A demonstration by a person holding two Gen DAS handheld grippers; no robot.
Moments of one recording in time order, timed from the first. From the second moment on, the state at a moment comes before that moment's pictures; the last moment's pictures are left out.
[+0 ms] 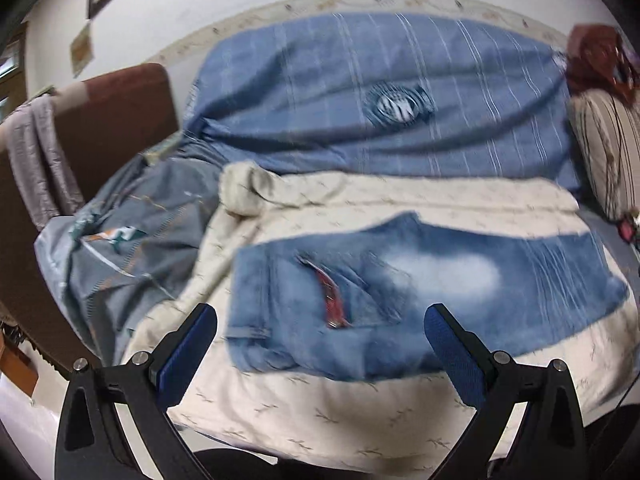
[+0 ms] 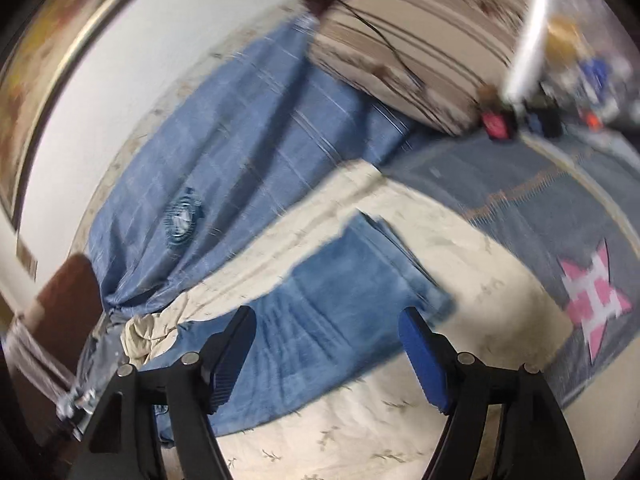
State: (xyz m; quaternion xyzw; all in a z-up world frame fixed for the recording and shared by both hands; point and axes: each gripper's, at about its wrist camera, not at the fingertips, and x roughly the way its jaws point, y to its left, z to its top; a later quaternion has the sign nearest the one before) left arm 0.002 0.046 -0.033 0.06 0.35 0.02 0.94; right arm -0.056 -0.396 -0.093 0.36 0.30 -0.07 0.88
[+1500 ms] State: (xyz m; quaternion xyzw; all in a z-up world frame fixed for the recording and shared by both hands) left arm 0.101 -0.002 -0.115 0.06 0.38 -0.06 0.92; right arm -0.015 -0.431 -0.142 0.44 0.33 -0.12 0.82
